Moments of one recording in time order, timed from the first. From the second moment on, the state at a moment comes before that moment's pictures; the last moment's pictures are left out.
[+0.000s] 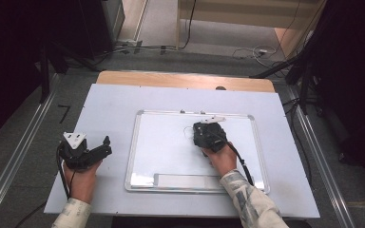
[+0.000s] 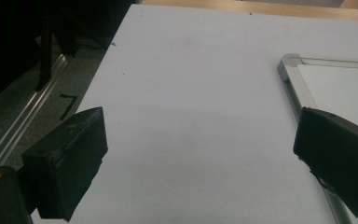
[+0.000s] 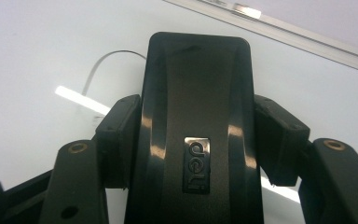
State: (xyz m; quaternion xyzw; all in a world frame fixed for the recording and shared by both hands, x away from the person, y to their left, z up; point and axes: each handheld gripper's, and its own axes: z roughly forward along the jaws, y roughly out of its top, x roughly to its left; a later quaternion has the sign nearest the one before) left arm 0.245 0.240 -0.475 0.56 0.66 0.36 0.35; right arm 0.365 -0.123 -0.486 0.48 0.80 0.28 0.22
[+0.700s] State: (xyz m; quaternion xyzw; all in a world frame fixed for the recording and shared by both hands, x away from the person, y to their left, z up) left arm 0.247 0.242 -0.476 0.56 0.67 0.35 0.35; right arm 0.372 -0.110 -0.486 0.47 0.81 0.28 0.22
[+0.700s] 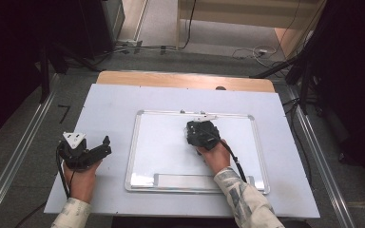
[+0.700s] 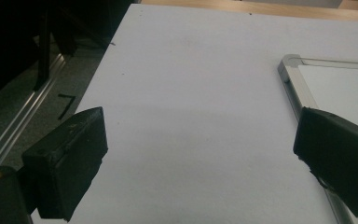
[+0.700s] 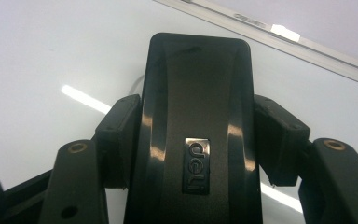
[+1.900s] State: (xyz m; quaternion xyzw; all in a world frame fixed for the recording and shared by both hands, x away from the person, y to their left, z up) left arm 0.245 0.242 -0.475 0.55 0.67 0.35 0.35; right arm 0.396 -0.120 -0.486 0.50 0.79 0.28 0.22
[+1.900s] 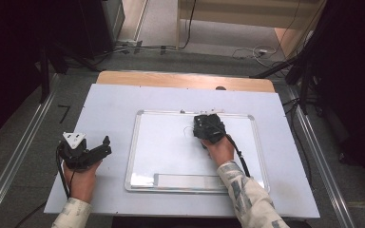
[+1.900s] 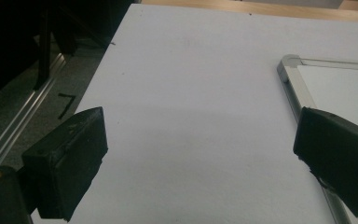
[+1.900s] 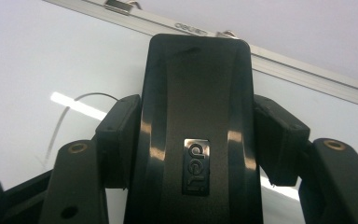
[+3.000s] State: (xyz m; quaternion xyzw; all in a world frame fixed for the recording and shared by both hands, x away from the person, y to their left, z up) left arm 0.243 0.244 -0.474 0.55 0.67 0.35 0.36; right arm 0.396 -0.065 -0.486 0.46 0.82 0.29 0.20
